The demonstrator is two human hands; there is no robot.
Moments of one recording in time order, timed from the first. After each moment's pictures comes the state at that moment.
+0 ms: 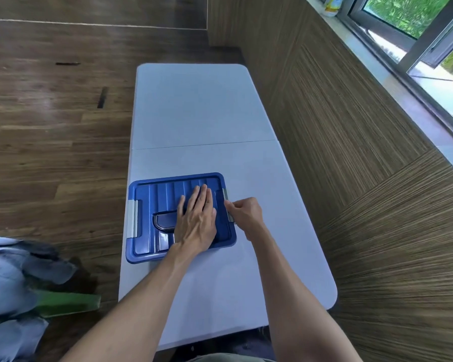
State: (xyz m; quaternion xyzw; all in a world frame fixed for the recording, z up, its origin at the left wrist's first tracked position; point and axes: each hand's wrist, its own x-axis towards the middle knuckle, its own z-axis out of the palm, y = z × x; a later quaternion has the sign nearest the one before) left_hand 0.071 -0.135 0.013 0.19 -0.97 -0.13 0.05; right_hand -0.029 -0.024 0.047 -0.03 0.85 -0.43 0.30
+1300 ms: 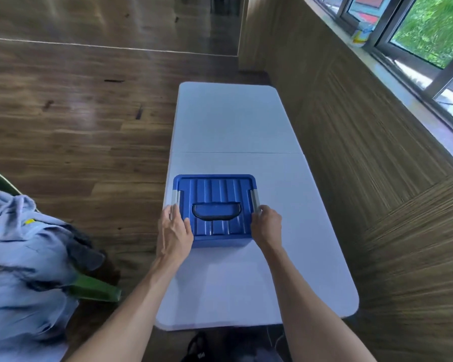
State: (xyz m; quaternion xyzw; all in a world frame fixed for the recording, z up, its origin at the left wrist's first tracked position) left_hand 0.193 -0.183 0.036 0.41 -0.87 -0.23 0.11; right_hand 0.034 -0.028 0.041 -0.11 0.94 -0.32 0.11
